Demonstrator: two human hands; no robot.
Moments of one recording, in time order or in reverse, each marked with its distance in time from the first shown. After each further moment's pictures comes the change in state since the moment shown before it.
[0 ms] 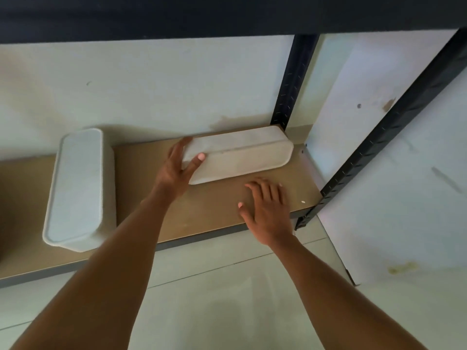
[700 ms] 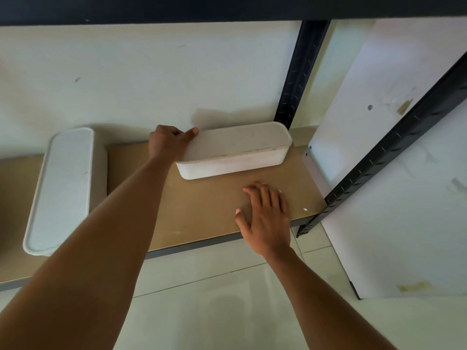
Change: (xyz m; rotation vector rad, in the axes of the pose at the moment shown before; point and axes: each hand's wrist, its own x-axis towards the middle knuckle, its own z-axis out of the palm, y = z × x) left_hand 0.080 0.029 -0.006 0.186 0.114 -0.377; right_hand 0.000 -0.002 0.003 -0.008 0.012 0.046
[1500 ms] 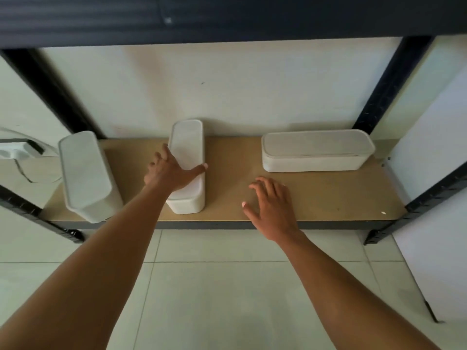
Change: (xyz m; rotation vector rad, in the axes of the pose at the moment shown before) left_hand -0.103 -0.136 -0.171 0.478 0.022 -0.252; right_hand -0.002 -0.148 0.013 0.133 -0.113 -0.303
